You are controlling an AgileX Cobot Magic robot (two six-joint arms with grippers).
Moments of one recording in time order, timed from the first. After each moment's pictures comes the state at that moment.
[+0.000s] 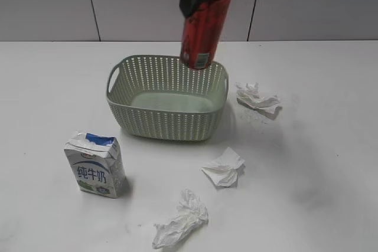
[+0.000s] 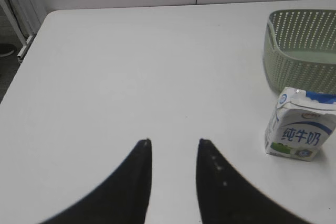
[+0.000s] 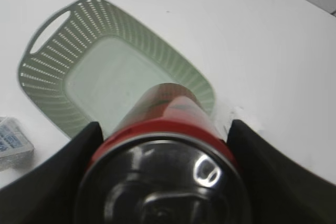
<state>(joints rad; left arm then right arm) -0.08 0.02 -0.51 -0.07 1.03 0.03 0.63 1.91 -1.89 0.06 1.05 0.01</state>
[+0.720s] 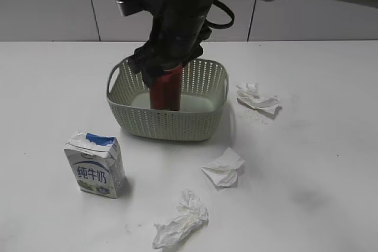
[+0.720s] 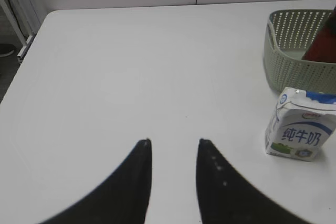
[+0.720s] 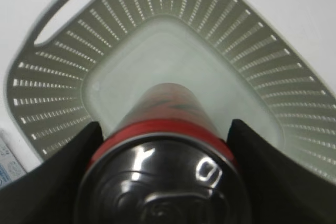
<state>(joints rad) -0.08 0.02 -0.51 -0.07 1.03 0.03 0.72 2.20 -1.90 0.07 0.89 0.01</state>
